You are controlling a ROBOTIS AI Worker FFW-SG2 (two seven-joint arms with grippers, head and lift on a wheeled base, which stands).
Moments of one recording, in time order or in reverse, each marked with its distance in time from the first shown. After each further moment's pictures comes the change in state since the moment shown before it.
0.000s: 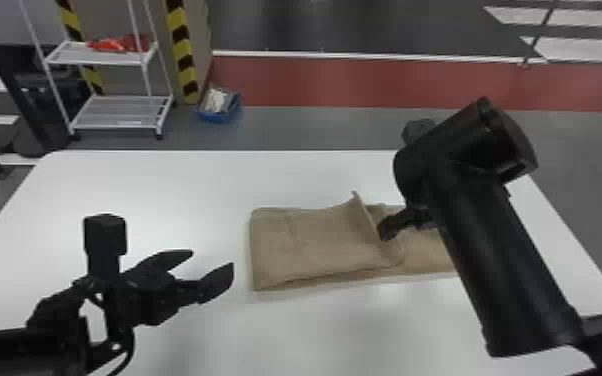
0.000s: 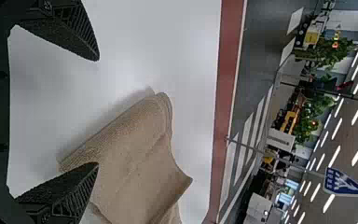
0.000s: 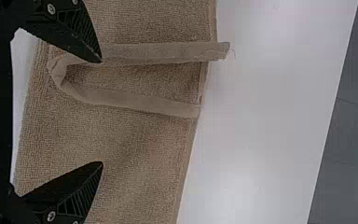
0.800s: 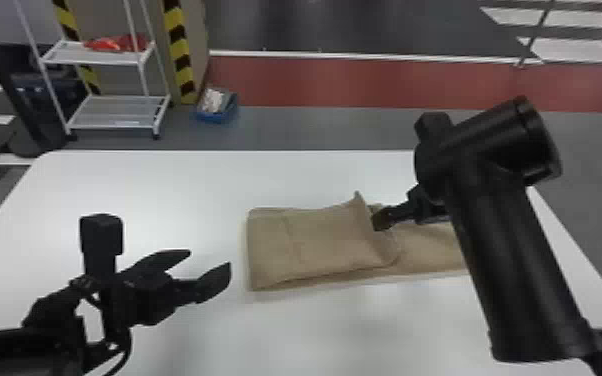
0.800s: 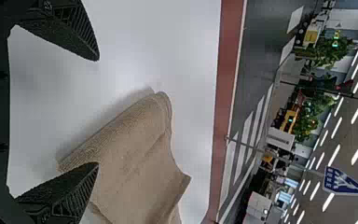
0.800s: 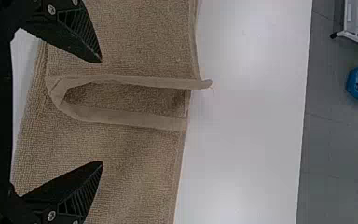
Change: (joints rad) left arm -0.003 0.000 0.002 0.004 0.000 -0.001 -0.005; right arm 0.039 0.000 -0.086 -0.112 -0.051 0.000 0.059
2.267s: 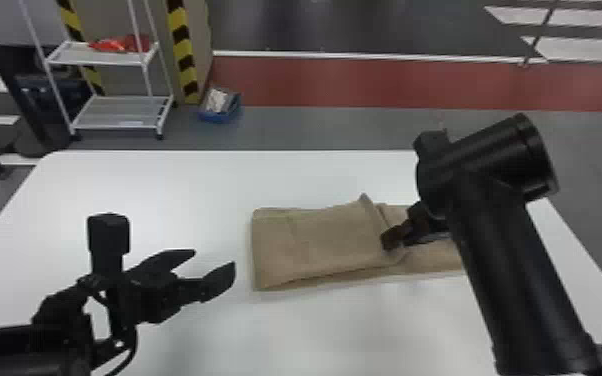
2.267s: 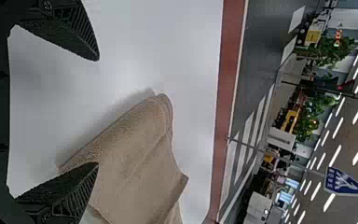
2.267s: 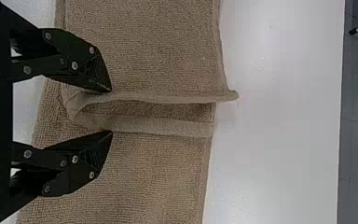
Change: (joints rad) left arm -0.014 0.000 -0.004 0.025 -0.002 -0.006 0.000; right arm 0.034 0.000 -0.004 0.019 -0.052 0.000 -0.057
